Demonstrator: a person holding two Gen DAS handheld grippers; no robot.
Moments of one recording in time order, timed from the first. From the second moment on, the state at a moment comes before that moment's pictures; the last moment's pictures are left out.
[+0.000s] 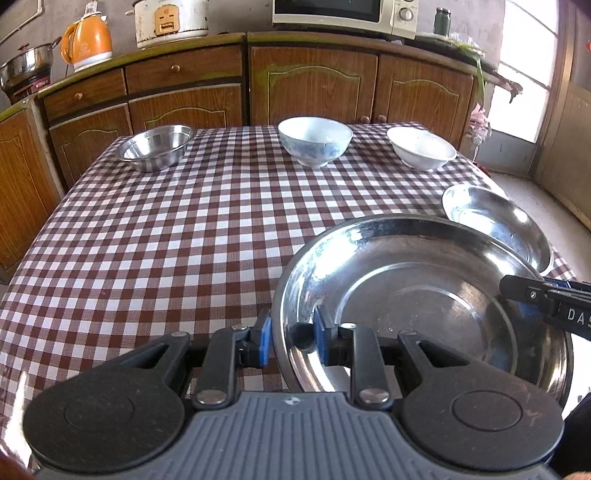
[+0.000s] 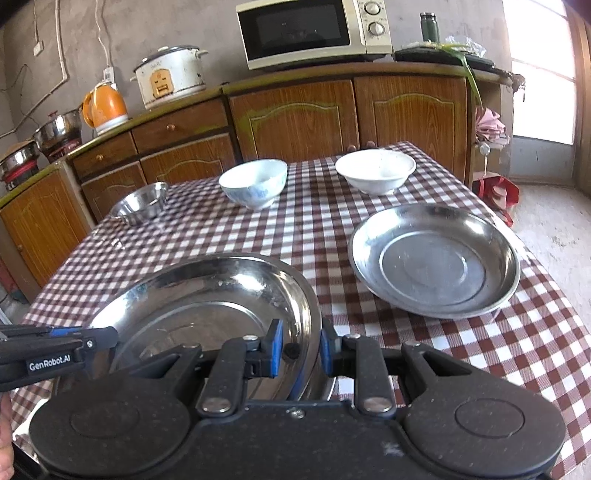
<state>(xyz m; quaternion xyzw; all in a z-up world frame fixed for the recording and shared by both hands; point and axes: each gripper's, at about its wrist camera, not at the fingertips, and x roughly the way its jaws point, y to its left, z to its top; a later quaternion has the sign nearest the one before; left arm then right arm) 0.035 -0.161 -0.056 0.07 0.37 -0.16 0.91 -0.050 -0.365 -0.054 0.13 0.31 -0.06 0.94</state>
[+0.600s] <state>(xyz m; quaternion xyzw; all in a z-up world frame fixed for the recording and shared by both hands) 0.043 -0.169 -0.078 0.08 0.38 -0.17 0.91 -0.039 -0.367 -0.077 0.12 0.33 -0.08 0.93</state>
